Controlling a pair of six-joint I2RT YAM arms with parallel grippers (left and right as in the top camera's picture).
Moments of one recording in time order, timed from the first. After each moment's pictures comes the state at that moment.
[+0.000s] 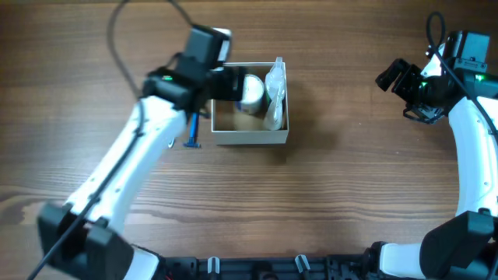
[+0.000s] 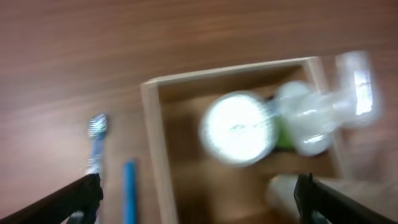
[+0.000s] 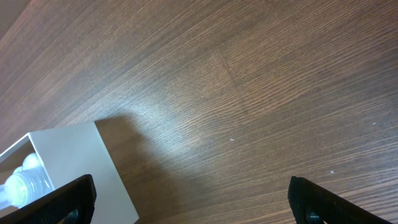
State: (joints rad) left arm -0.40 1.62 1.46 -0.78 -0.09 -0.24; right arm -0.23 1.57 1.38 -0.93 -0.22 0.38
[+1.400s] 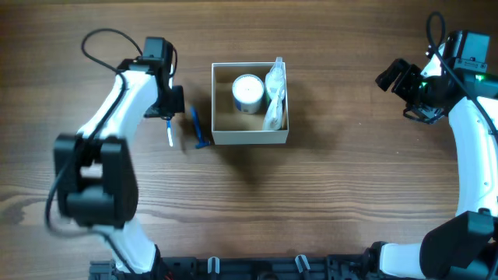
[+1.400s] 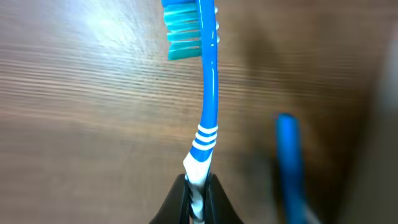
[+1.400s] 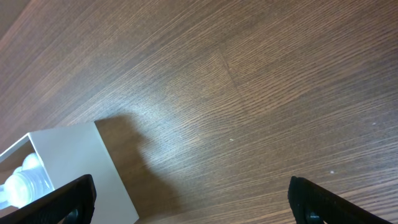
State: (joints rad) left arm -0.11 1.90 1.40 -0.88 -0.11 -0.18; right arm -0.23 1.57 1.38 -0.93 -0.22 0.38
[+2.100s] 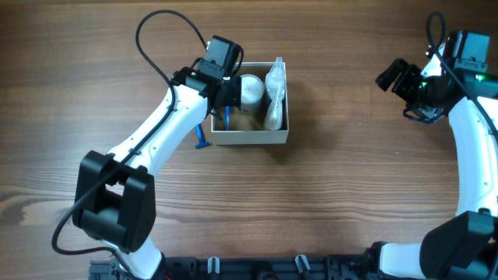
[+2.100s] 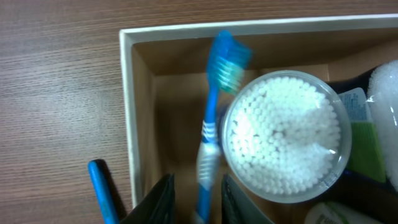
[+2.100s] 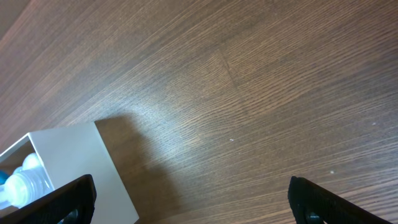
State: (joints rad) left arm -0.43 1.84 1.41 -0.66 -0.11 -0.33; right arm -0.23 1.57 1.38 -0.93 -0.22 0.38
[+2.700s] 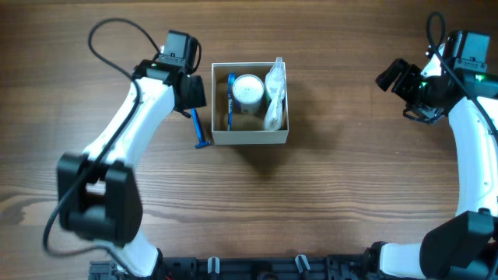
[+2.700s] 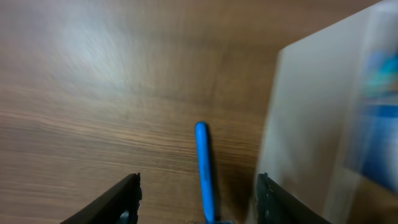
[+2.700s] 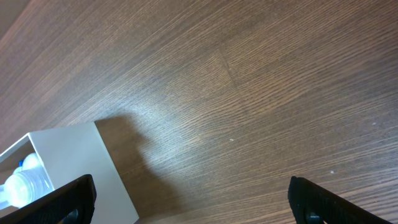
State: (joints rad) left arm -0.24 1.83 1.40 -0.83 -0.12 -0.39; right arm -0.23 1.57 1.38 -0.93 -0.22 0.38
